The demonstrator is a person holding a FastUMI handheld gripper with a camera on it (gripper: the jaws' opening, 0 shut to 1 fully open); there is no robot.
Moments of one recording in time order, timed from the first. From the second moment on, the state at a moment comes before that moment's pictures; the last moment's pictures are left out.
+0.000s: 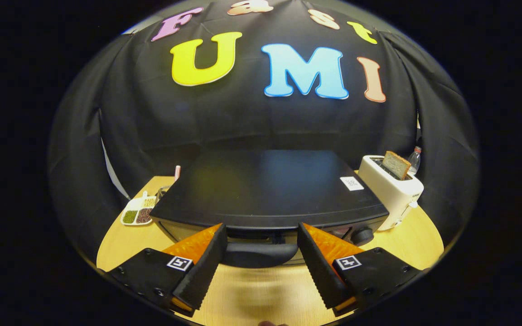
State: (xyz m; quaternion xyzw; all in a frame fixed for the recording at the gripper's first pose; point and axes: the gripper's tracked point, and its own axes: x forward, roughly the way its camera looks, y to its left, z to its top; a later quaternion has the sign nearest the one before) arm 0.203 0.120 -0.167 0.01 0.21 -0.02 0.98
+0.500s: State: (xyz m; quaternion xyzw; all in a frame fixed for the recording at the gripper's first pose) arm 0.196 0.124 -0.171 0.01 0.24 0.00 0.97
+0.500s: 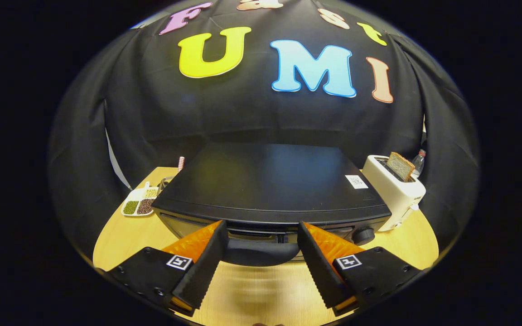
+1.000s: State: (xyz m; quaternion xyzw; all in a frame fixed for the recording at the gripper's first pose) arm 0.163 0.127 -0.181 0.00 0.26 0.01 0.97
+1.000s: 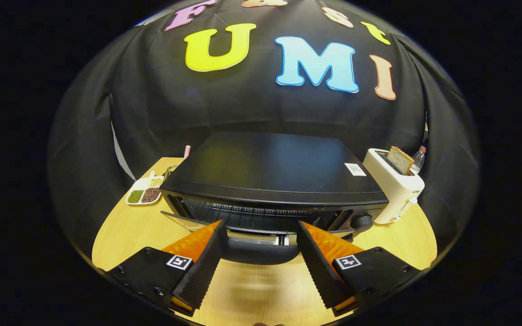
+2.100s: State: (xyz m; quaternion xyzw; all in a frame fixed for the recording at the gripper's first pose) arm 0.046 0.130 -0.316 0.07 0.48 0.07 0.87
